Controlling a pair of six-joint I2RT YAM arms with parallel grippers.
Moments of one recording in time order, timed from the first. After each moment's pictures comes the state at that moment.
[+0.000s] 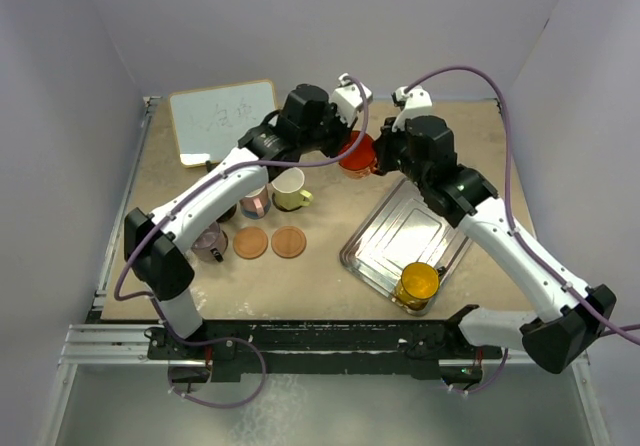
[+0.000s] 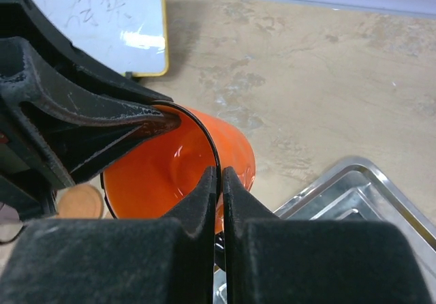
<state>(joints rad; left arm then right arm) -0.72 1.76 1.77 -0.43 0.06 0.09 0.57 1.24 1.29 -0.39 0.25 0.26</state>
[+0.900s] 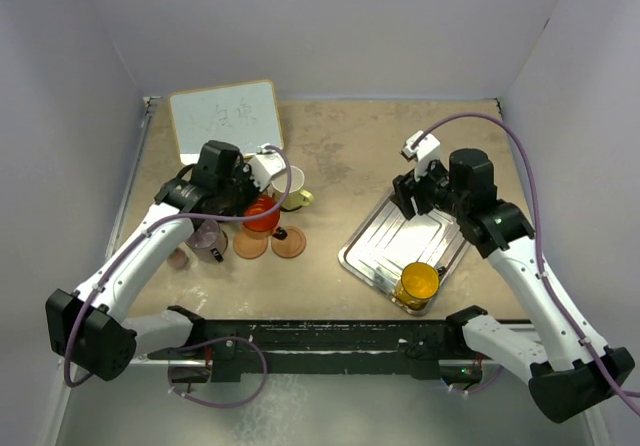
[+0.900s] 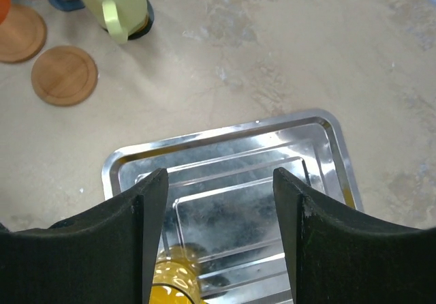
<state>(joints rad) -0.44 1.21 1.11 -0.68 0.16 0.45 0.38 0.96 1.04 -0.57 -0.19 -0.24</state>
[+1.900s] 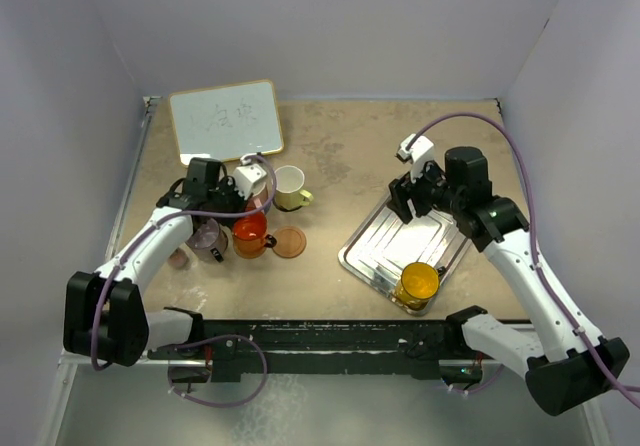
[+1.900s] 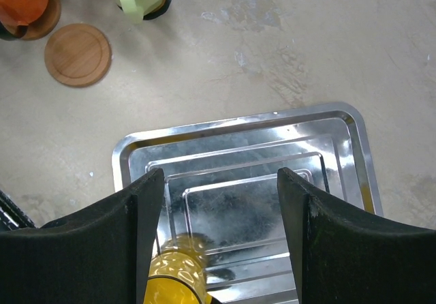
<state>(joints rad) -0.21 1.27 0.84 -0.46 0.30 0.46 0.35 1.00 1.04 -0.61 -0.28 -0.27</state>
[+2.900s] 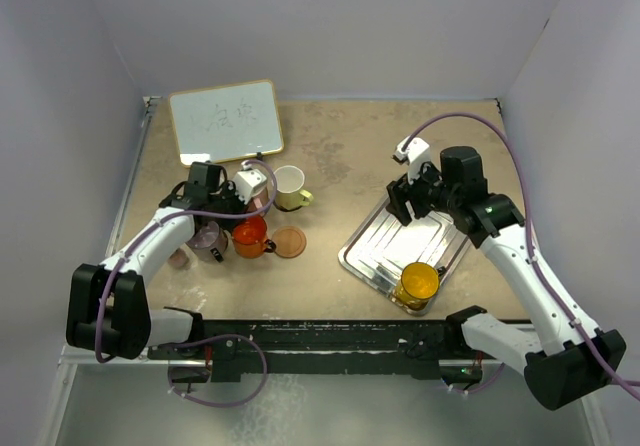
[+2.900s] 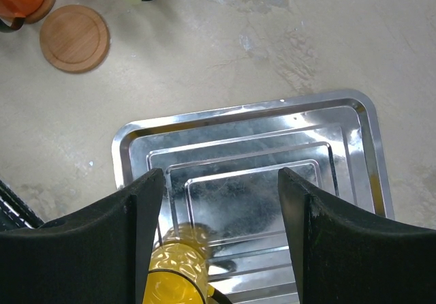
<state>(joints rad) -0.20 1.30 0.79 -0.43 0.33 0.48 0.35 1.04 1.04 -0.64 -0.28 -0.28</state>
